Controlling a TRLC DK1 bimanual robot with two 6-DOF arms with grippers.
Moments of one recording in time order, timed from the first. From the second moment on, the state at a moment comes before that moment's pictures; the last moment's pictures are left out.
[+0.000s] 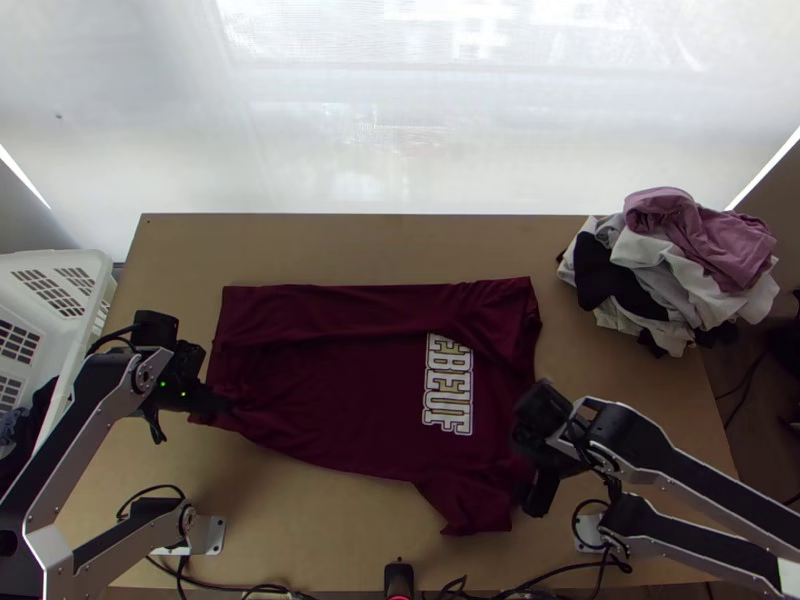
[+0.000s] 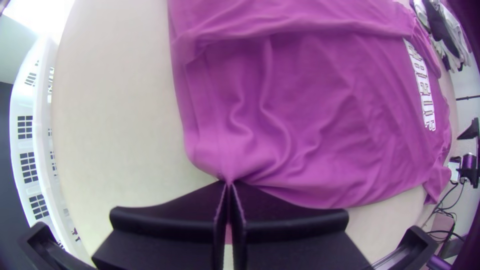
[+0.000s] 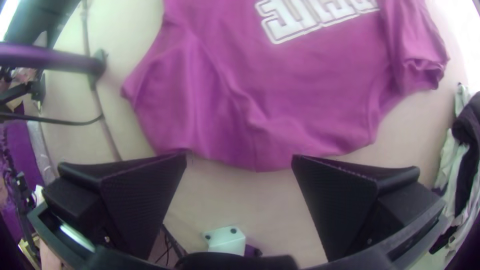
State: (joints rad) left arm 0.03 1.14 0.79 -0.95 0.02 0.22; right arm 0.88 1.02 0.75 -1.12 -0.13 -0.17
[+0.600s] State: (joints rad) left arm 0.03 1.14 0.77 -0.95 0.03 0.18; right arm 1.04 1.27 0.86 -1.22 -0.36 -0.13
